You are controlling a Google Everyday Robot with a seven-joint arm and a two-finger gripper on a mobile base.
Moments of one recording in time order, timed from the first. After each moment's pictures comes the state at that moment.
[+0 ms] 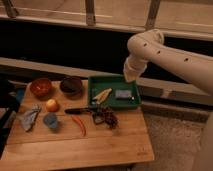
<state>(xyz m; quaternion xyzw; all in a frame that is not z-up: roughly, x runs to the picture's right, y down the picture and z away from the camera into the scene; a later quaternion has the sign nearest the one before) 0.129 -0.050 0.733 -0.21 0.09 0.62 0.75</state>
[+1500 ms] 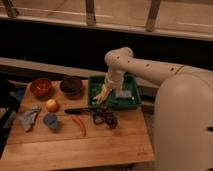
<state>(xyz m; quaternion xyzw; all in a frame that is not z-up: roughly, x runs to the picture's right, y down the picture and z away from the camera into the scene) 0.049 0.029 0.817 -0.32 0.14 0.56 0.75</state>
